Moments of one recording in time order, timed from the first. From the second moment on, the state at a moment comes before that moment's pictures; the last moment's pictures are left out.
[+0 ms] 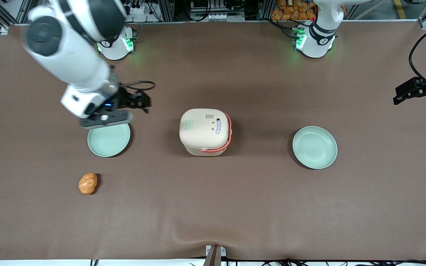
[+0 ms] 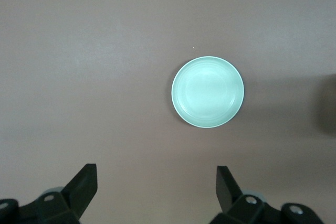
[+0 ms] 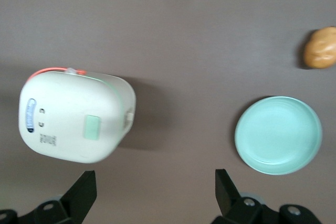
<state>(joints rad) 0.48 0.23 -0.02 -1.50 0.10 1.73 0.31</state>
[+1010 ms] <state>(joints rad) 0.66 0.42 -0.02 -1.51 0.10 1.91 0.62</state>
